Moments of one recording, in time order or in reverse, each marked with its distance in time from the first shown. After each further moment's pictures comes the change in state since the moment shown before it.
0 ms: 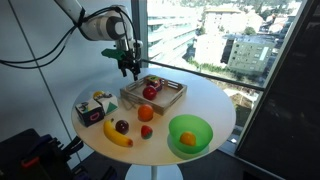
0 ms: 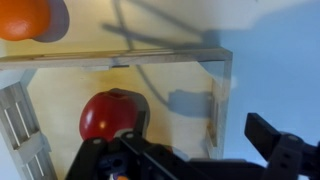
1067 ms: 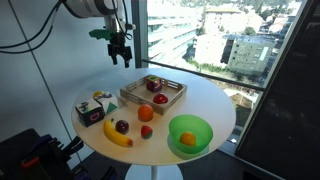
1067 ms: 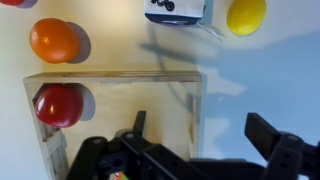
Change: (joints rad) arm -0.008 -0.188 0.047 -0.033 0.003 -0.224 -0.003
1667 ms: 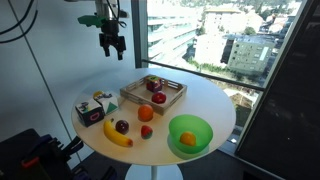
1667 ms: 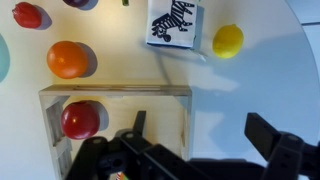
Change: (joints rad) arm -0.024 -0.169 0.017 -0.096 0.060 -0.074 -0.065
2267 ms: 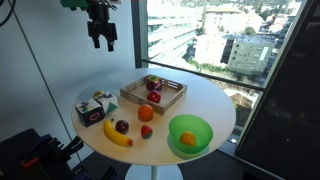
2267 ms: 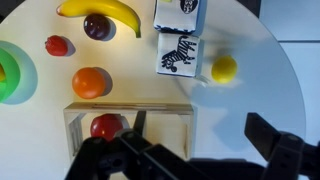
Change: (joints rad) arm -0.013 -0.191 0.003 -0.094 0.008 -0.126 -0.023
